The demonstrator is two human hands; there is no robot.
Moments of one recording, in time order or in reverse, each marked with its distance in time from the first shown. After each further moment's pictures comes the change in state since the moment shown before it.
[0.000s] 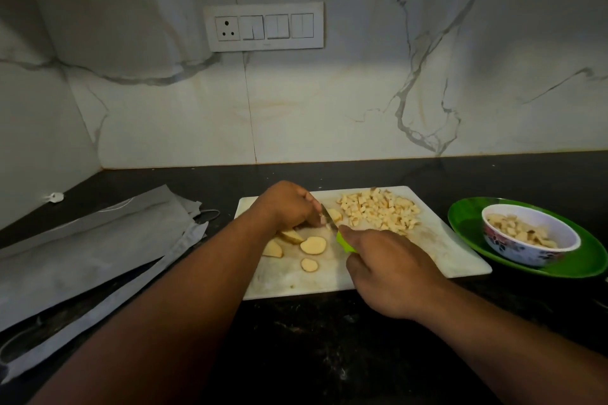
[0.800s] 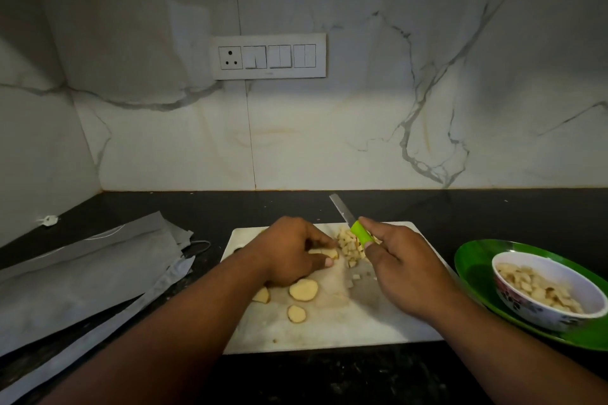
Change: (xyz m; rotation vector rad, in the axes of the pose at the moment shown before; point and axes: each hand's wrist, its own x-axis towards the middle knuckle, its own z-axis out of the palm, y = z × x) left_hand 0.001 -0.002 0.005 0.391 -0.066 0.380; right_hand 0.052 0.055 -0.006 0.413 0.264 0.001
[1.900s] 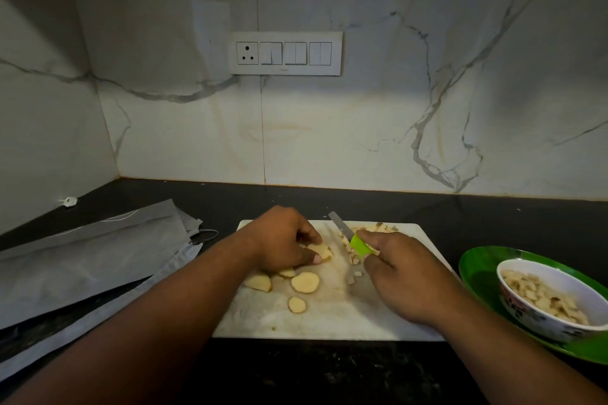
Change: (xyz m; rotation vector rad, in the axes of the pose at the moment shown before) left_hand -0.014 0.005 -0.022 0.071 -0.045 -0.119; right_hand -0.010 -0.017 -0.011 -0.128 -0.167 -0.012
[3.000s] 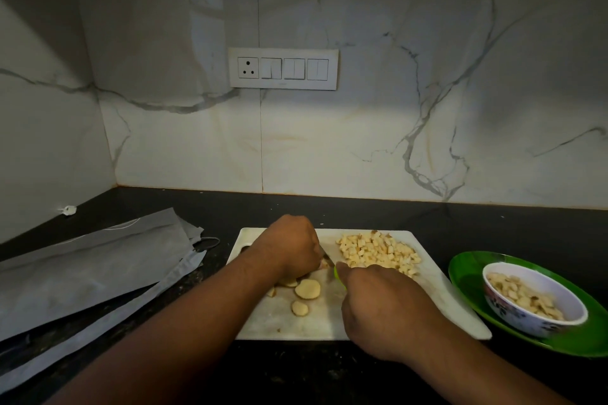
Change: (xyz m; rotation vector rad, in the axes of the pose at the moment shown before) left_hand 0.007 0.018 0.013 0.031 0.093 -0.140; right_hand -0.025 -0.042 0.013 -0.495 -0.125 -0.045
